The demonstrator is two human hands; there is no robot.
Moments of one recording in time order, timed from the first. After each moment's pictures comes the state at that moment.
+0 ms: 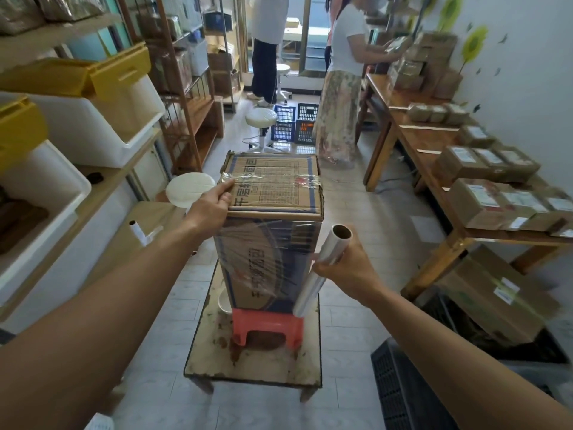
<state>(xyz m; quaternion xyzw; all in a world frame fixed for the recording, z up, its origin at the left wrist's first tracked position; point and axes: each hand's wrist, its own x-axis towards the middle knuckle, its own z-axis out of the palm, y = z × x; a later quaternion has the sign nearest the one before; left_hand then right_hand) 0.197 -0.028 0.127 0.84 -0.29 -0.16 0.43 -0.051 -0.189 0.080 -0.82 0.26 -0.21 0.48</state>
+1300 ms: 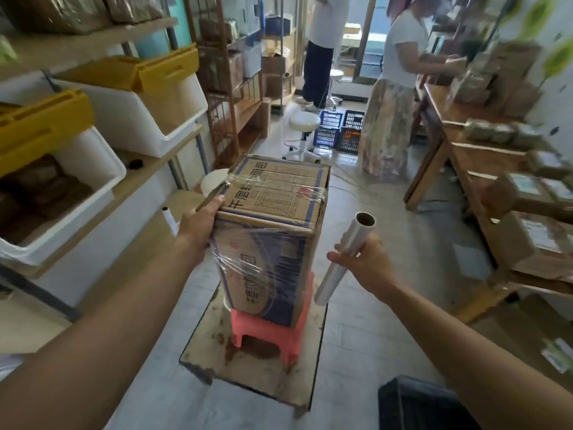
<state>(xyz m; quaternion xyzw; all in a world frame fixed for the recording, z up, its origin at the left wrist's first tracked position) 0.173 -0.037 0.103 0.72 0.05 -0.15 0.68 -0.032 -0.288 0.071 -0.81 0.21 -0.19 0.51</state>
